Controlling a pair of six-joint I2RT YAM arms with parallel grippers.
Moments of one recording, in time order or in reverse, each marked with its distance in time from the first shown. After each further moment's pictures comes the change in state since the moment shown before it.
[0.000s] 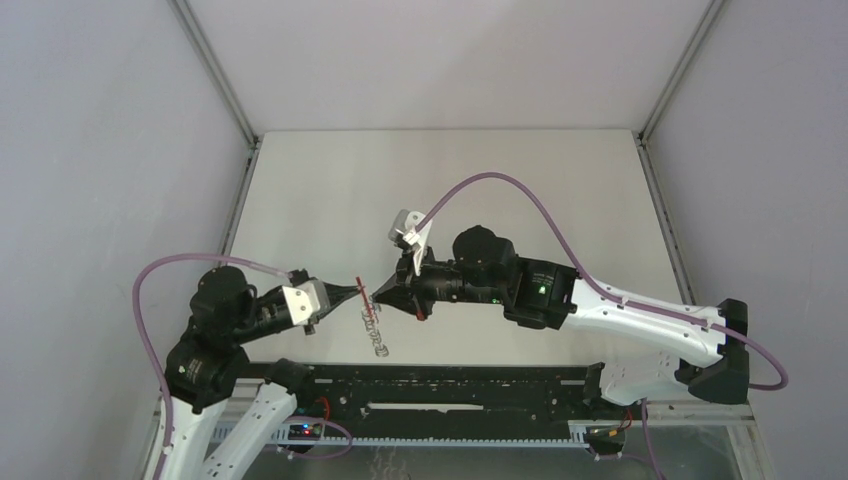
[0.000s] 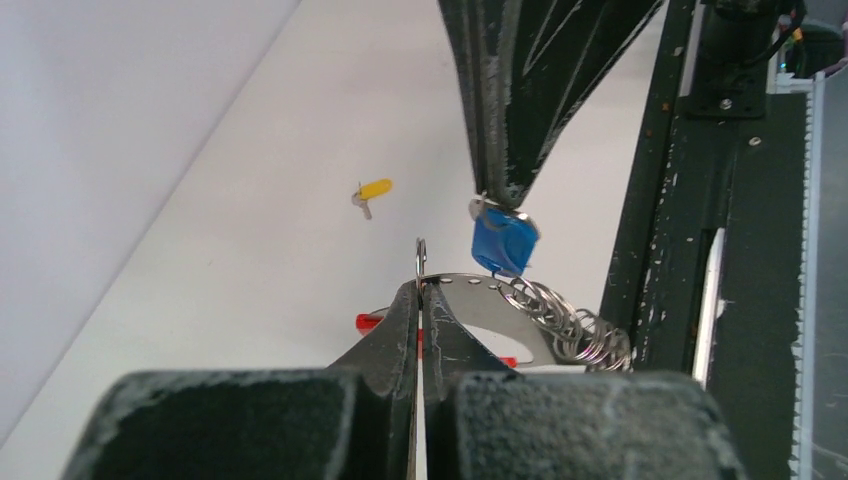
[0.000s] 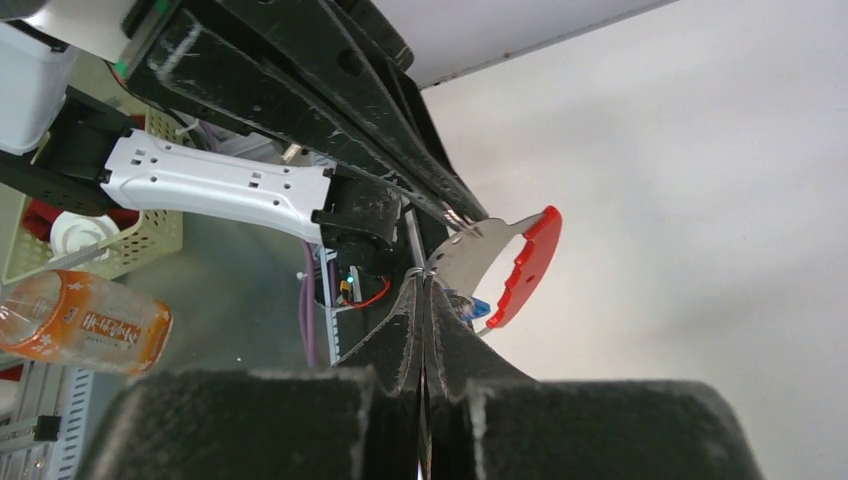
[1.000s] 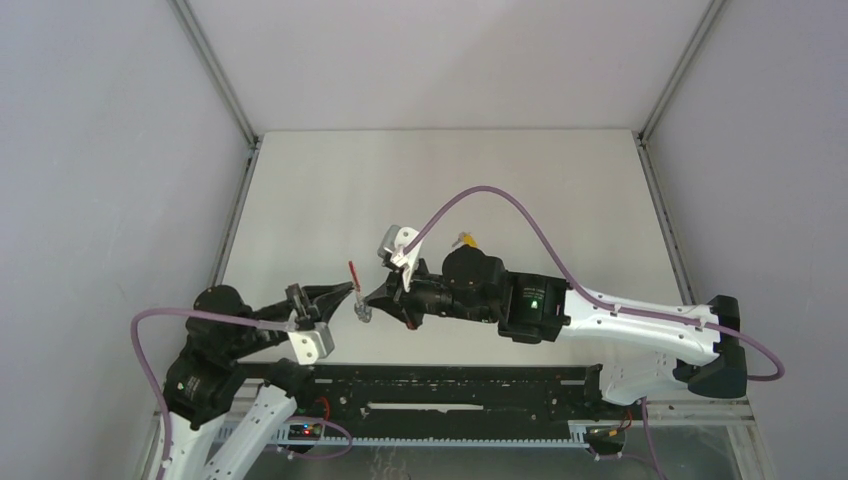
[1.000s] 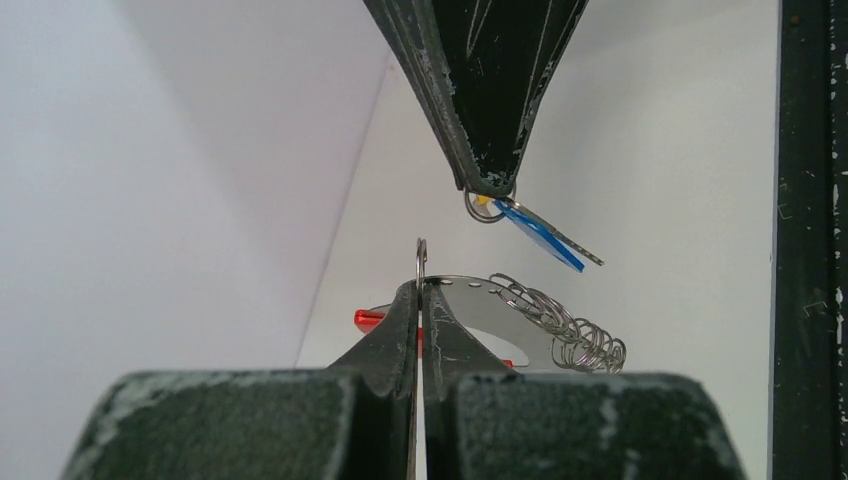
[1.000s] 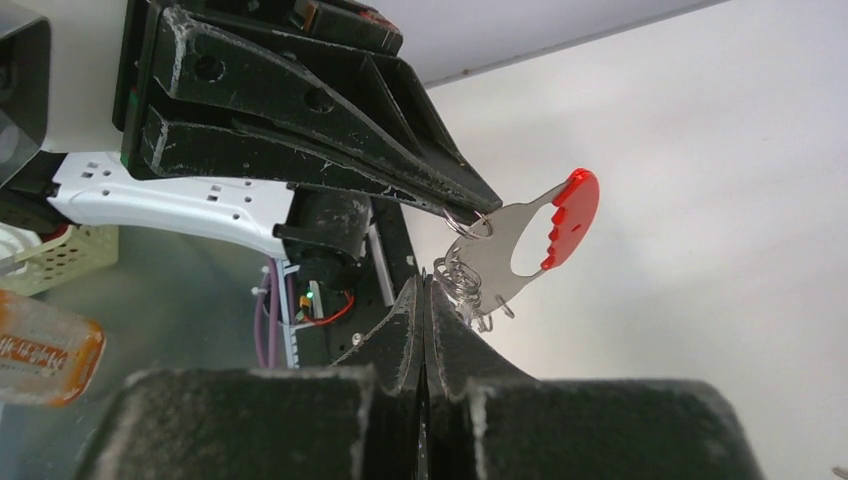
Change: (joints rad) left arm -0.043 -0.119 -0.081 0.049 -0.060 0.402; right arm 0.098 0.021 0.000 0.031 0.164 -0.080
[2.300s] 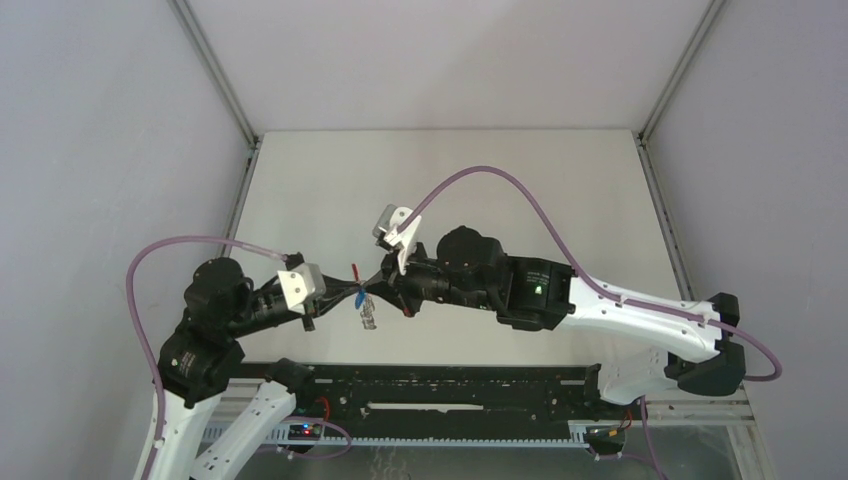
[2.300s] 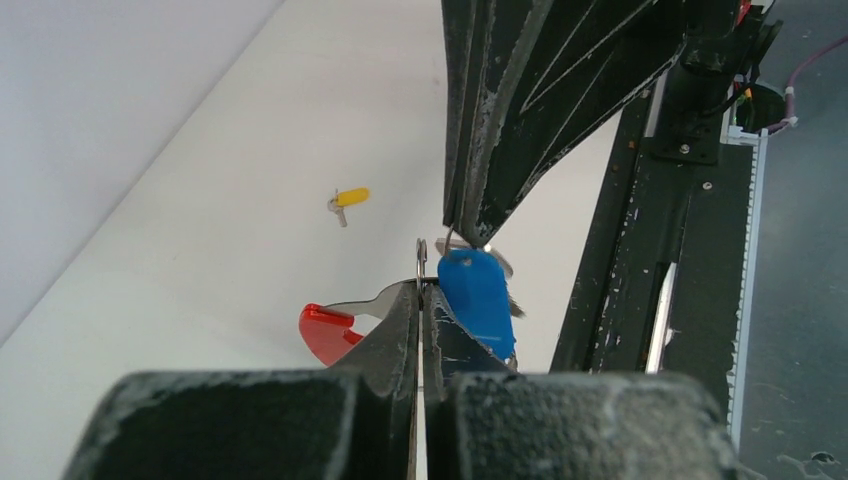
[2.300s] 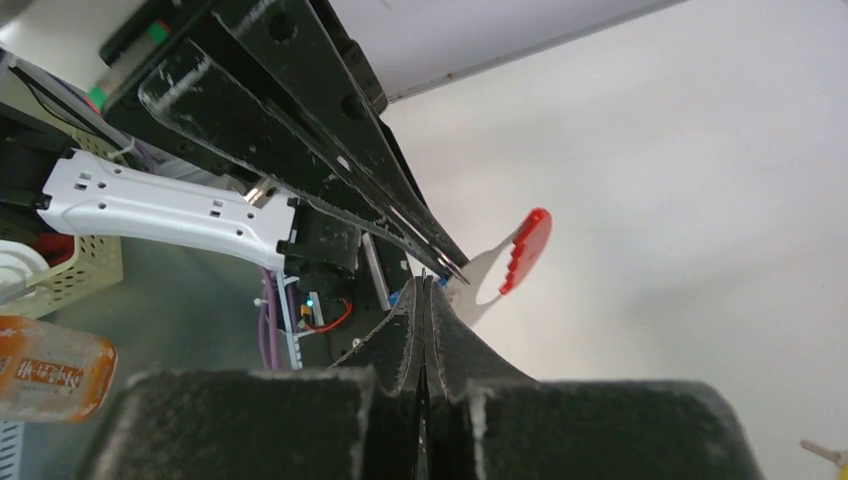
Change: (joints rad) left arm 0.000 0.178 0.156 -0.049 0.023 -0.534; right arm -0.020 0.061 0.196 -0.164 0.045 0.015
